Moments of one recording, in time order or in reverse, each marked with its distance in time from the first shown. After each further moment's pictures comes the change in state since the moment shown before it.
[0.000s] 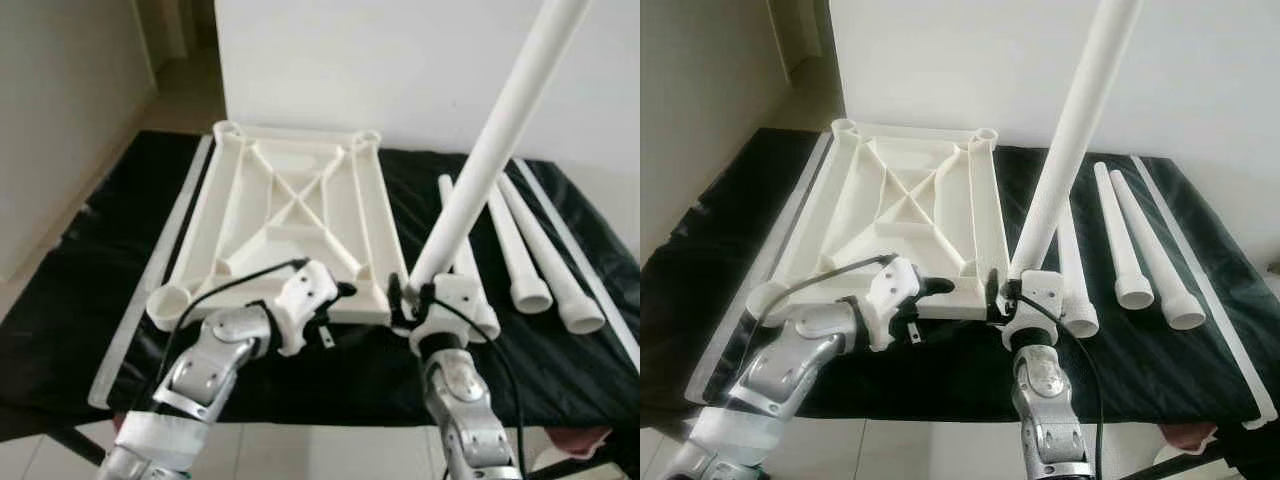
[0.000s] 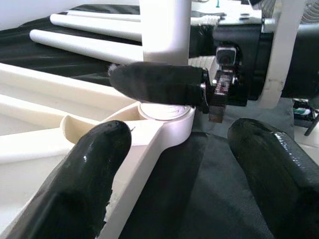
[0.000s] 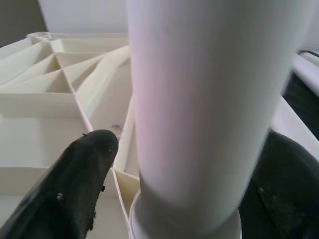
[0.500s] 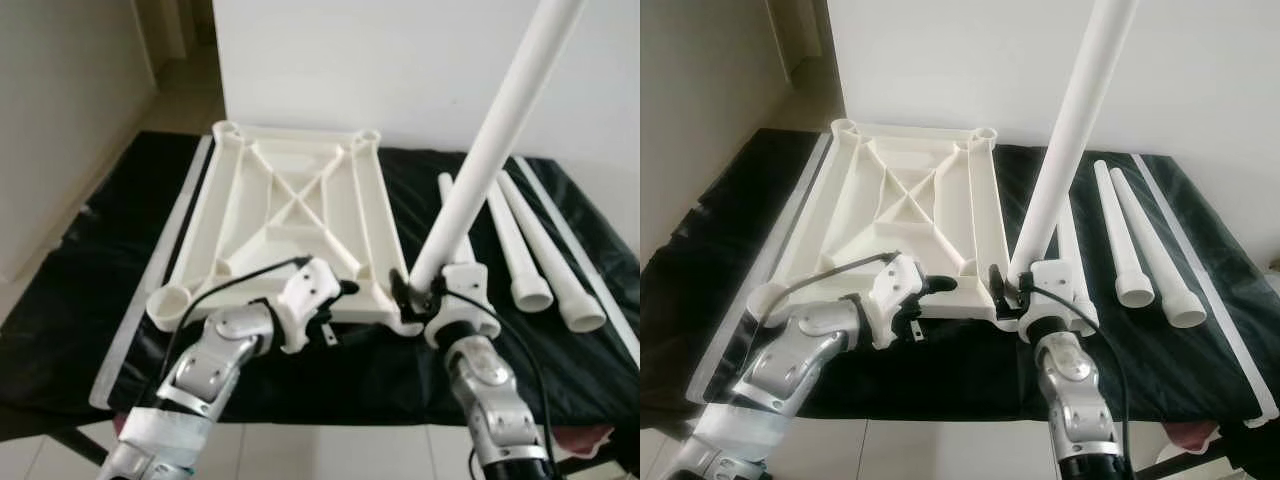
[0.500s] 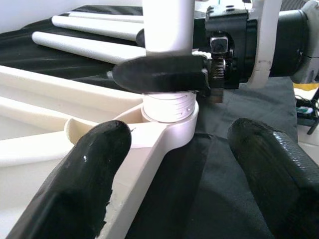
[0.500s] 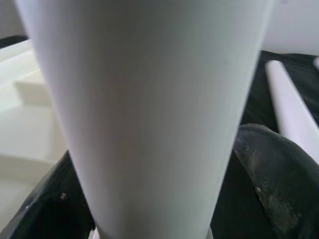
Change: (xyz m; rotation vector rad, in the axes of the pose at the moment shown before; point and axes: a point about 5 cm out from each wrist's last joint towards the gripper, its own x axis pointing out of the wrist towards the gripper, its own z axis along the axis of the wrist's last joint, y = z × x) left arm 0.001 0.003 0.003 0.012 -0.004 0.000; right arm 0.014 -0.026 0.000 -0.041 0.025 0.192
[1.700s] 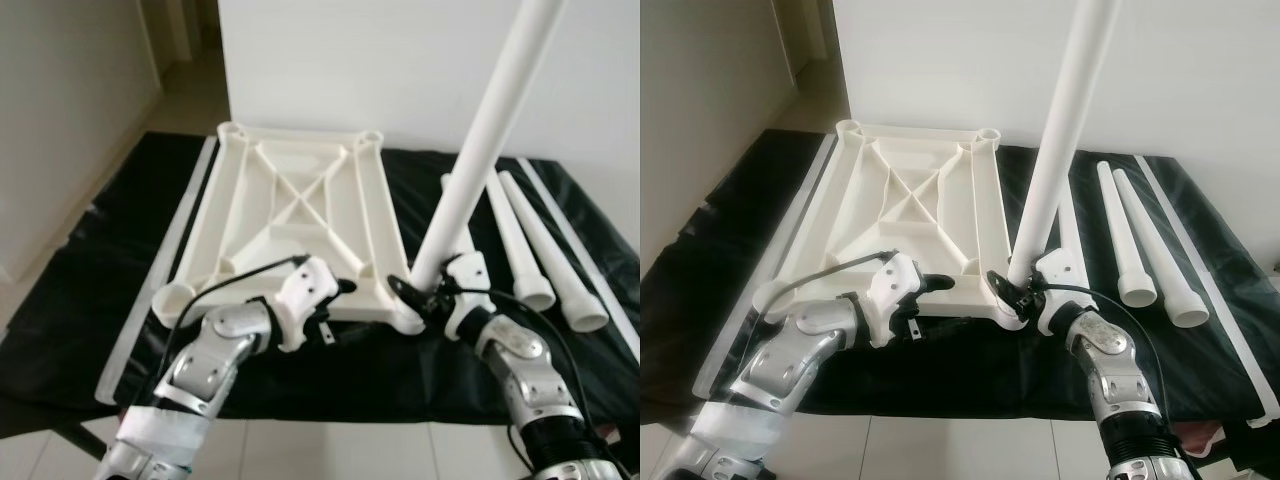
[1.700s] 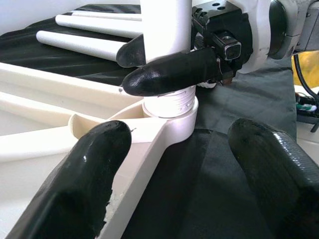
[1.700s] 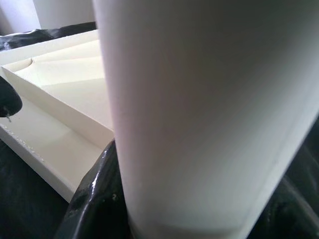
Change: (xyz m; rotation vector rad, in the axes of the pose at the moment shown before) left arm -0.003 0.001 -0.001 0.004 0.010 0.004; right arm 0.014 -0.021 -0.004 -0.094 0.023 0.404
